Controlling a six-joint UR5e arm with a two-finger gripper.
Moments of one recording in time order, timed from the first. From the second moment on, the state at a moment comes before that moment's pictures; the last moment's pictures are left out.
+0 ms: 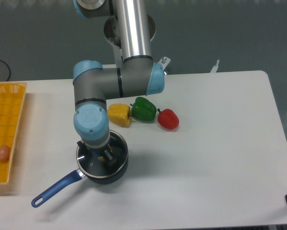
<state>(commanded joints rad) 2.18 -2.07 -1.44 -1.38 1.51 1.04</state>
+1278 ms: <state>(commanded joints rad) 2.19 -2.05 -1.45 -1.34 1.50 1.03</state>
